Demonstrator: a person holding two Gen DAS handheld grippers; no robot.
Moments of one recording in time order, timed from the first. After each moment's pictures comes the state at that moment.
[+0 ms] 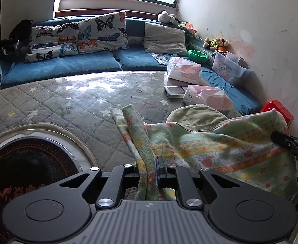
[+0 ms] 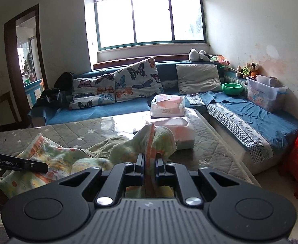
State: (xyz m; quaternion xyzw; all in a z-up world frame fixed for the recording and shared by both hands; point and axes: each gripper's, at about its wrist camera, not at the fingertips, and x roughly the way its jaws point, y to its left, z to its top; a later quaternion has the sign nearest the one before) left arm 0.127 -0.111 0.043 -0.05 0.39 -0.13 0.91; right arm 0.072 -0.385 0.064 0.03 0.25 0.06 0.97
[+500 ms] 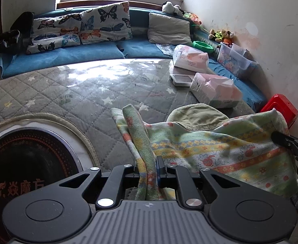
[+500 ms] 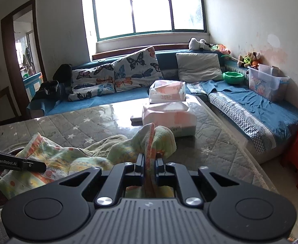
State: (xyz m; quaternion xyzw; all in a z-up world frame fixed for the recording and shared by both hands) left arm 0.138 -0.115 0.023 -0.05 0.42 -0.12 0.90; right arm 0.090 -0.389 0.037 0.04 0.28 0.06 0.96
